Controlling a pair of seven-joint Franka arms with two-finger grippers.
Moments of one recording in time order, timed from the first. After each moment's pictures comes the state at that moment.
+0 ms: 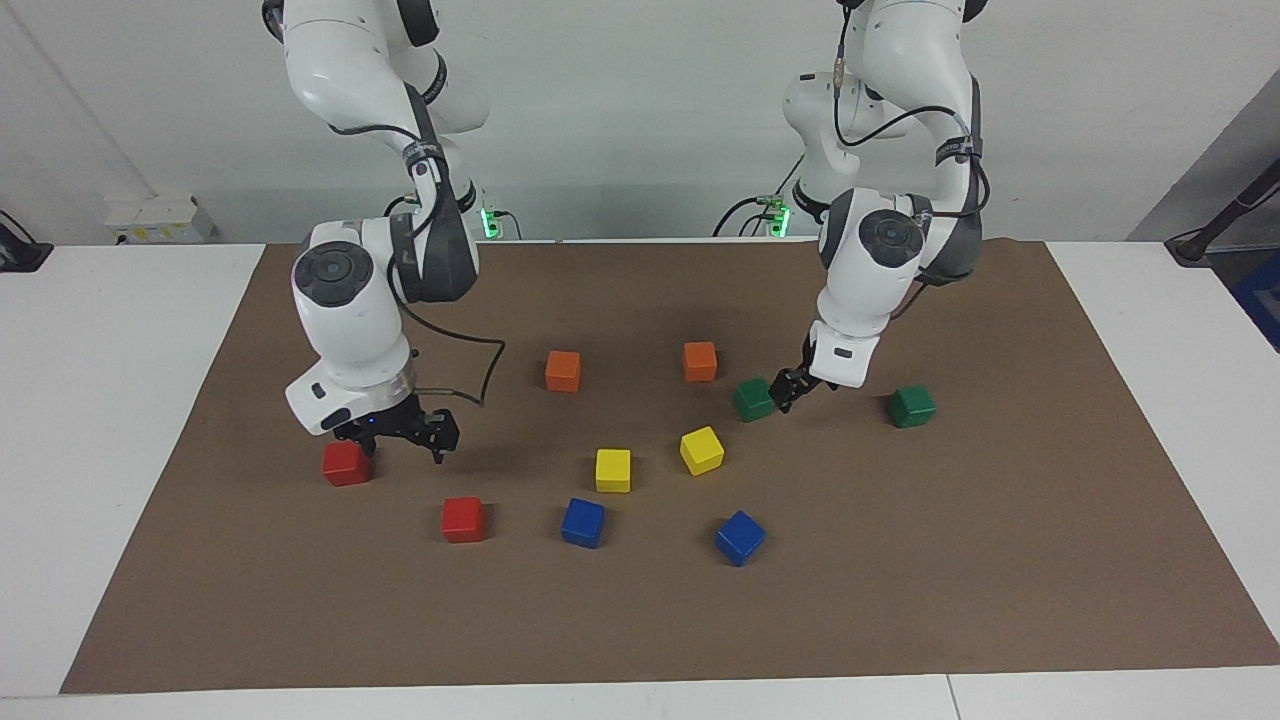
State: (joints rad) left arm -0.26 0.20 -0.12 -1.97 -0.01 2.18 -0.76; right arm 0.08 0.41 0.07 -1.59 -0.14 2.04 0.31
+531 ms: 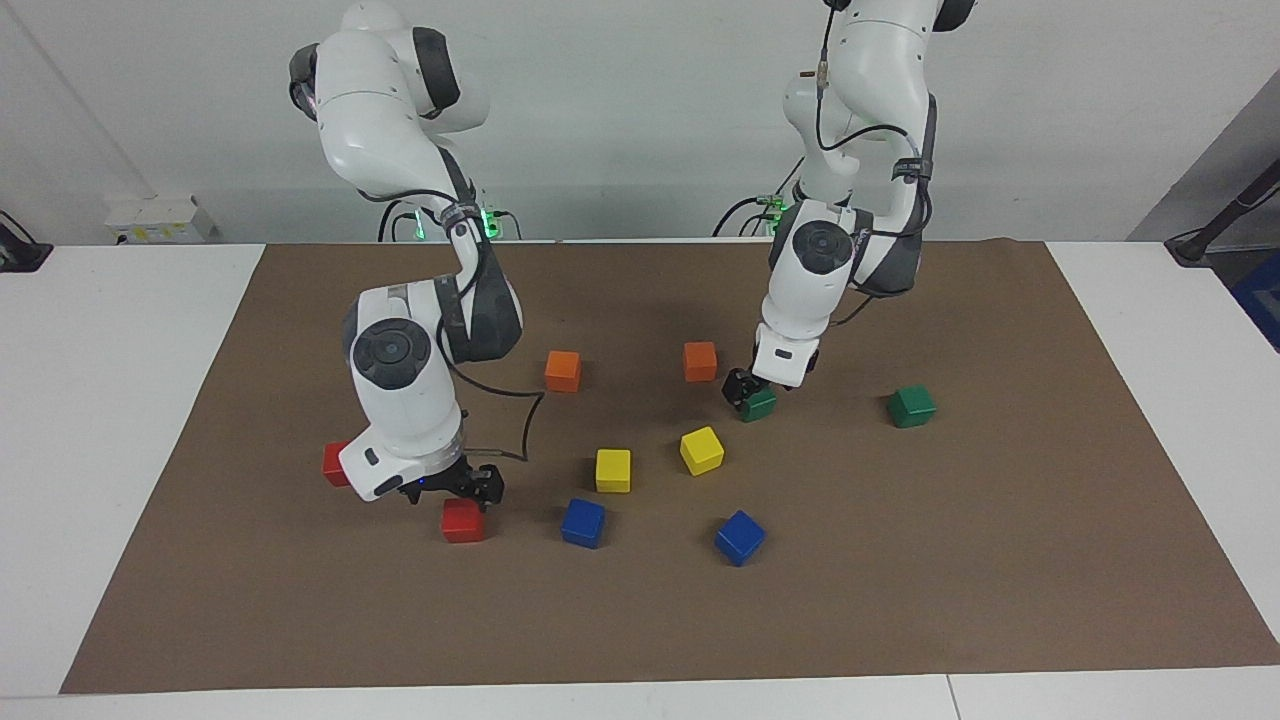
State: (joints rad) left arm -0.36 0.24 -0.12 -2.04 -0.01 2.28 -0.78; right arm 0.13 0.66 0.09 -1.29 -0.13 1.97 0.39
